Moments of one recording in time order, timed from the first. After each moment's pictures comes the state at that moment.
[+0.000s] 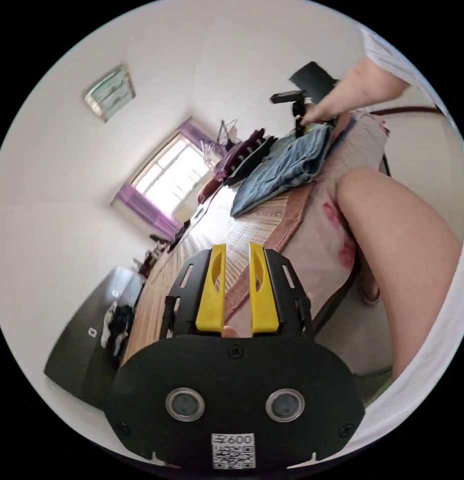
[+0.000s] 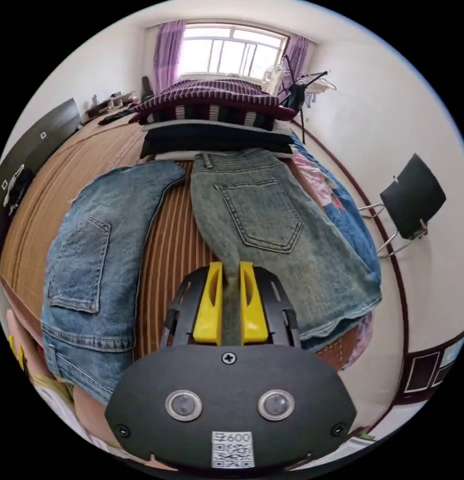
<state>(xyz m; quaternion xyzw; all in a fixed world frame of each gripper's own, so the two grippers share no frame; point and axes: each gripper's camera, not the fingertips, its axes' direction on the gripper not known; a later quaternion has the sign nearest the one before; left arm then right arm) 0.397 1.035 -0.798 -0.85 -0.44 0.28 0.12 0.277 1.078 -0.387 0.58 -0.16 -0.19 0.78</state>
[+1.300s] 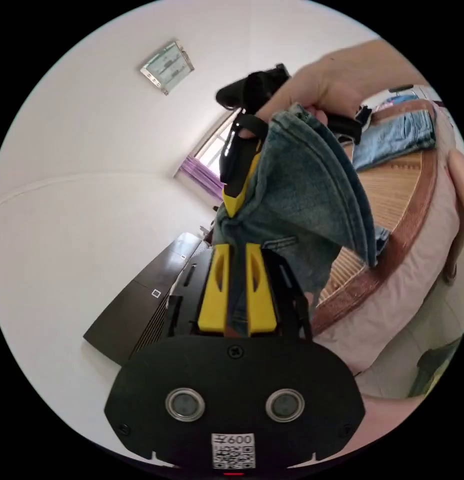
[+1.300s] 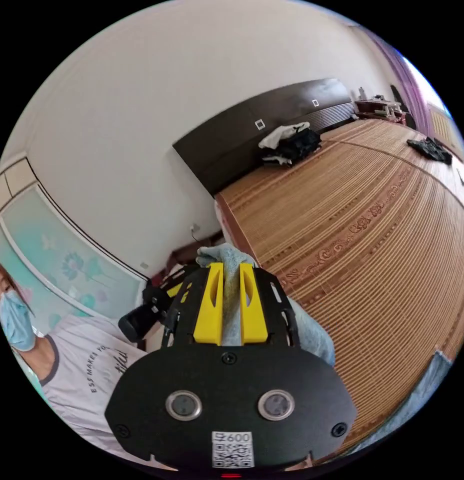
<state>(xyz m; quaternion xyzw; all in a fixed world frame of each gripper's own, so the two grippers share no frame) 0.192 1.015 -0.461 -0.79 -0.46 0.41 -0.01 -0.296 1.502 -0.099 0.32 -0.24 -0.76 0.51</state>
